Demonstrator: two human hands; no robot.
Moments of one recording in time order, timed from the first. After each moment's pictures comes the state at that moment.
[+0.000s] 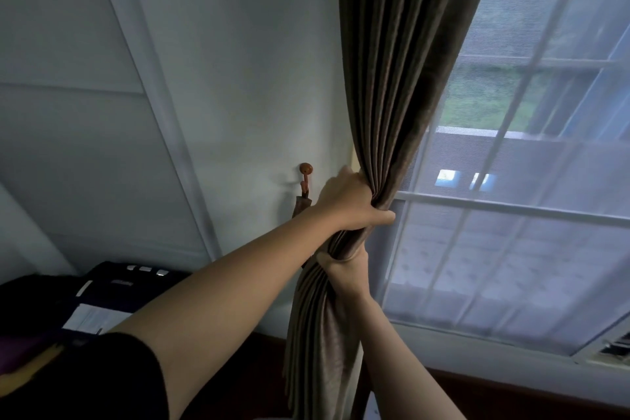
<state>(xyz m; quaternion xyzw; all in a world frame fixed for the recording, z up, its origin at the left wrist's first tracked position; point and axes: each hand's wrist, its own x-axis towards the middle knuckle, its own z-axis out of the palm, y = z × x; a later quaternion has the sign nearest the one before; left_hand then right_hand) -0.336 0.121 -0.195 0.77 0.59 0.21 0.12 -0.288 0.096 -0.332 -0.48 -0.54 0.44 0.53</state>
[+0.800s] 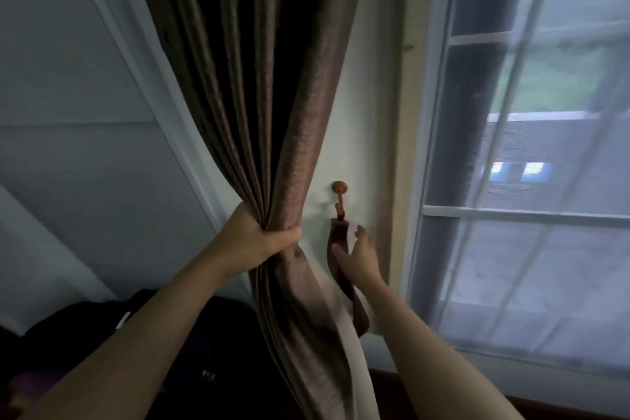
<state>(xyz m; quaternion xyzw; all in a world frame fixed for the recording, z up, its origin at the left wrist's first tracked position) -0.498 0.093 -0.185 0.63 0.60 0.41 0.27 -0.355 0.204 -0.354 -0.60 -0.58 0.44 0.33</state>
